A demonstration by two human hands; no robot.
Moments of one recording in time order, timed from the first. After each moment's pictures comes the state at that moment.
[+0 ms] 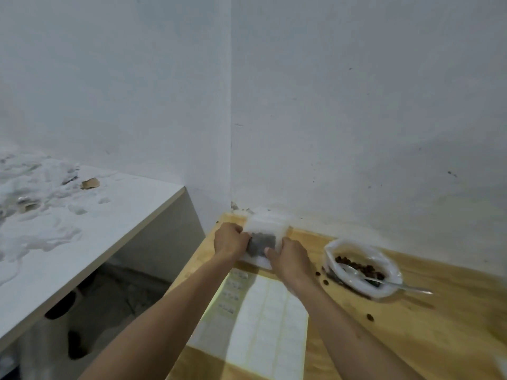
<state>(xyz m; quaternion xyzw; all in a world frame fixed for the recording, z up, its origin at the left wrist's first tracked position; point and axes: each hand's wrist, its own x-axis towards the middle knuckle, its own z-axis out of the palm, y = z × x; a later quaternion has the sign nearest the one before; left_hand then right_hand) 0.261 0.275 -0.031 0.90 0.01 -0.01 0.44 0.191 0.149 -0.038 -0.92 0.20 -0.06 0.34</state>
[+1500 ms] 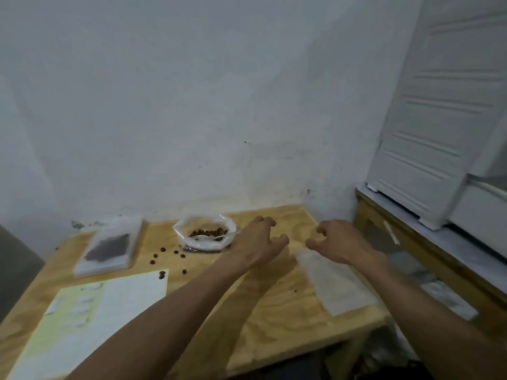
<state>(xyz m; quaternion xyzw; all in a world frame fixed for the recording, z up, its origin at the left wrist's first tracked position) 0.044 0.032 0.004 0.83 -0.49 -0.05 0.27 -0.111 -0.104 0.032 -0.92 0.38 -0.02 0.12</state>
